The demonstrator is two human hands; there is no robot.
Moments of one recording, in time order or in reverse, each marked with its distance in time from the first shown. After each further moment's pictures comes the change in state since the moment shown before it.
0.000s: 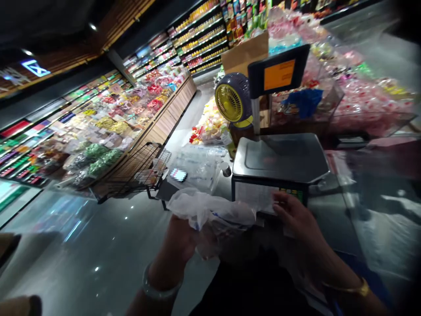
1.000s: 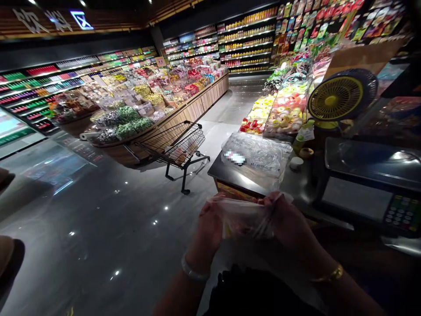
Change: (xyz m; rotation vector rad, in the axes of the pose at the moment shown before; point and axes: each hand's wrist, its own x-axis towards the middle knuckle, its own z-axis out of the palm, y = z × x) left_hand -0.023 0.021 -0.414 -0.552 -0.014 0.050; right_hand -0.154 -0.105 0.438 0.814 -0.297 0.247
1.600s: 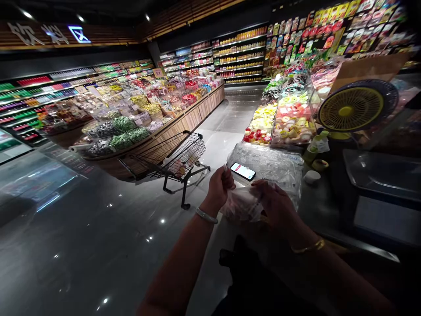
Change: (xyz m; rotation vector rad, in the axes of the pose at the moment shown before) left_hand 0.202 0.067 0.019 0.195 -0.316 -0.150; right_hand 0.145 0.040 0.062 -0.253 0.016 -0.183
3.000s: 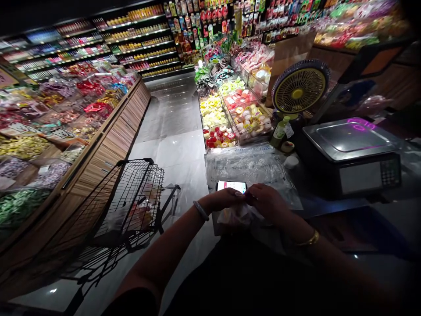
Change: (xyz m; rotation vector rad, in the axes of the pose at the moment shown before) left_hand 0.271 -0.009 -0.101 0.570 -0.884 -0.777; right_hand 0.183 0.034 0.032 -1.530 0.162 -0.135
